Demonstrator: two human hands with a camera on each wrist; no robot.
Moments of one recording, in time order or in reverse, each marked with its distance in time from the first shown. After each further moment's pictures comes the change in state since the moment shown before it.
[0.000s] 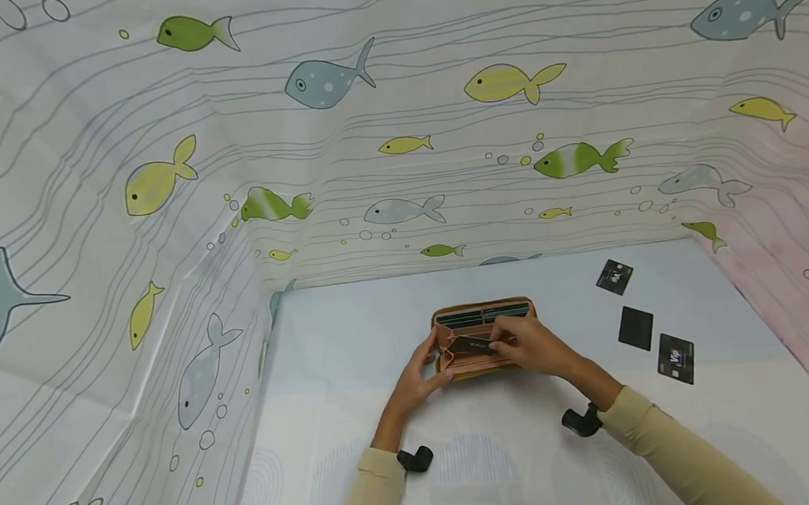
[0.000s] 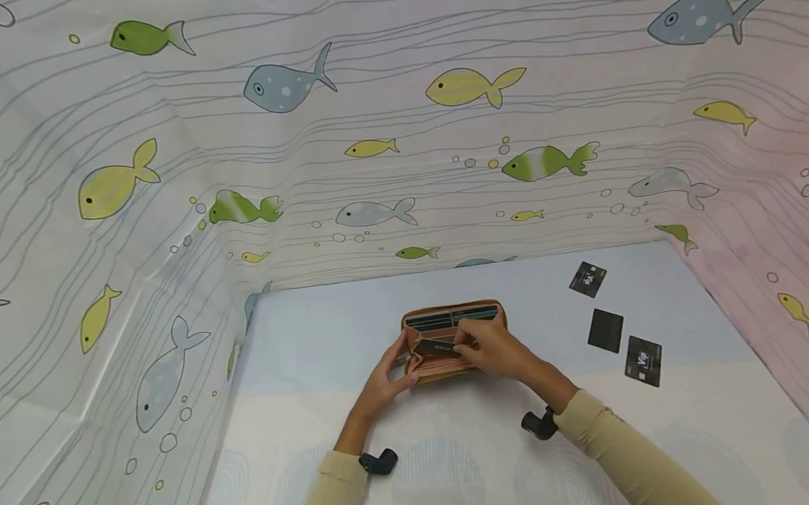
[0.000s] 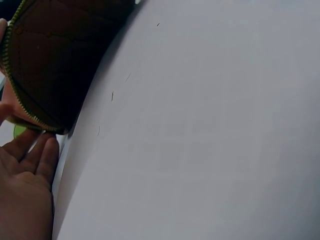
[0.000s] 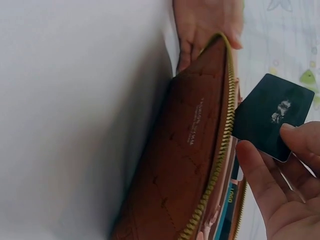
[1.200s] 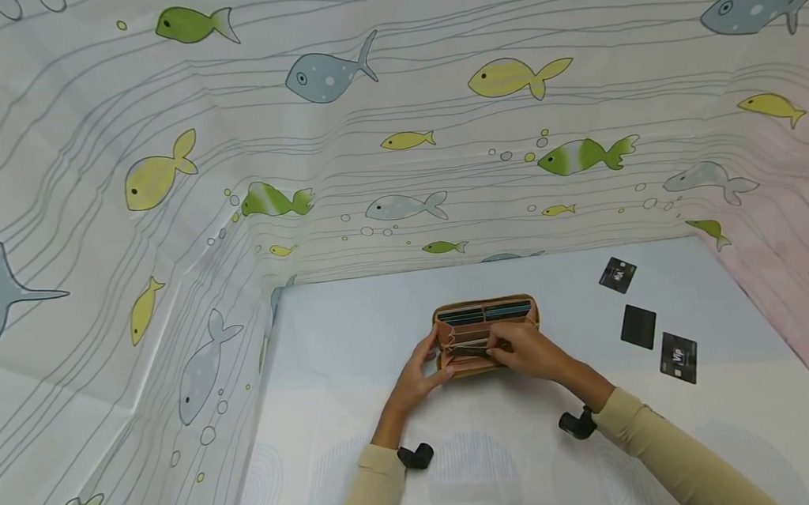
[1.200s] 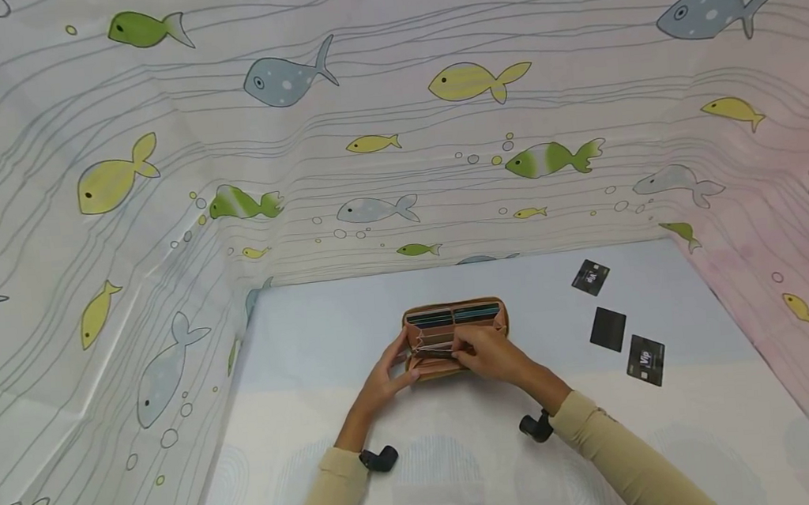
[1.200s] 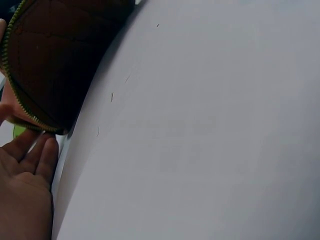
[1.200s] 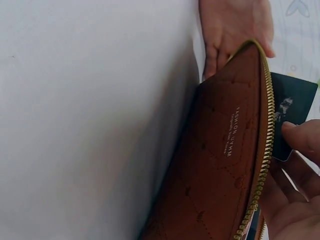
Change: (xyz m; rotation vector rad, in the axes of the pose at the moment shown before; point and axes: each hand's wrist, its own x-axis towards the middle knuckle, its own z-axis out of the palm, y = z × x) left_hand 0.003 -0.018 0.001 -0.002 0.013 -0.017; right_hand 0.002 0.011 0.019 -0.048 -0.018 -0.069
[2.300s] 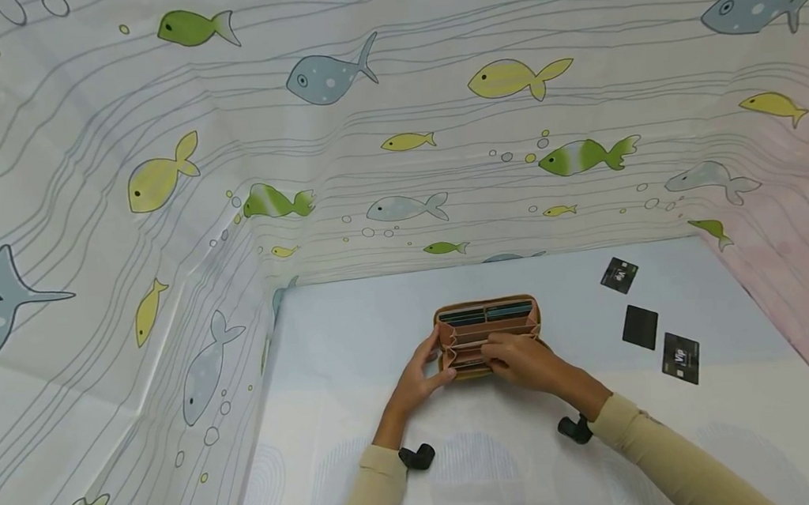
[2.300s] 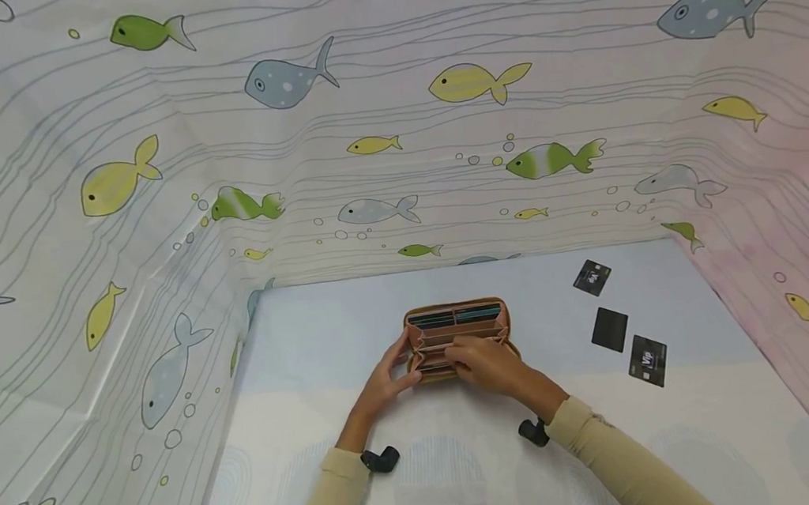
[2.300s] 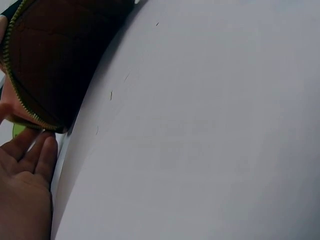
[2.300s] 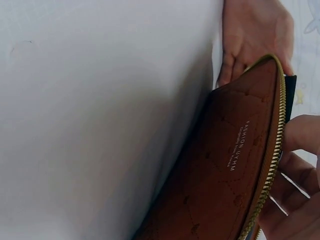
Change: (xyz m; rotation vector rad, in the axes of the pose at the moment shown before) left_hand -0.003 0.010 -0.002 0.000 -0.001 0.010; right_hand -0.007 -0.010 0.011 -0.327 0.025 -0.242
